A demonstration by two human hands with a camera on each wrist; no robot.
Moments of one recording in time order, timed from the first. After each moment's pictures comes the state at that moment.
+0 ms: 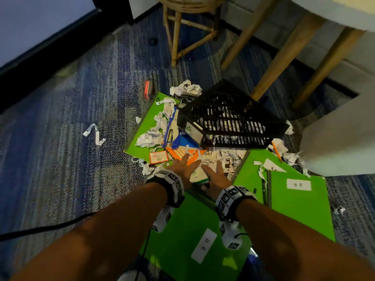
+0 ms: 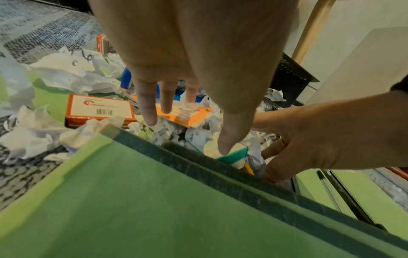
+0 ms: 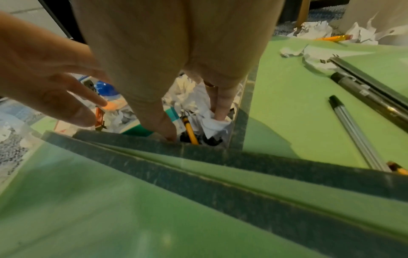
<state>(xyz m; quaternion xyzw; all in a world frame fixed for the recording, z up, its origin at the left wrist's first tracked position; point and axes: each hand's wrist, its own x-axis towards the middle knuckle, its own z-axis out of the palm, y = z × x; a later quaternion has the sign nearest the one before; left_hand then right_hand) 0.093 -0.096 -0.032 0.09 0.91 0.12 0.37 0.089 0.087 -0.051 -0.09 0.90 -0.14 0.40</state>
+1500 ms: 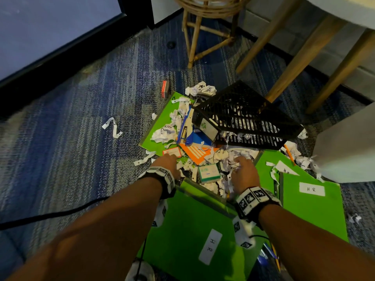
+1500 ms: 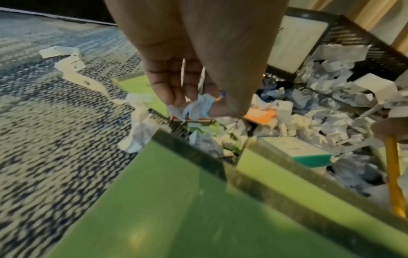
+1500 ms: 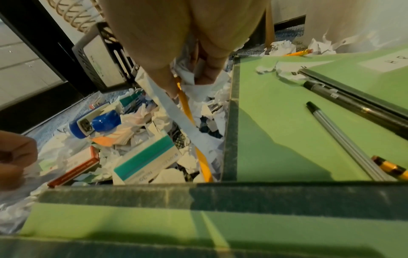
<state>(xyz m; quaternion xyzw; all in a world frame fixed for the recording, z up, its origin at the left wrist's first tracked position) 0.115 -0.156 -0.027 -0.12 0.93 0.12 0.32 0.090 0.097 -0.011 0.04 0.96 -0.22 0.16</state>
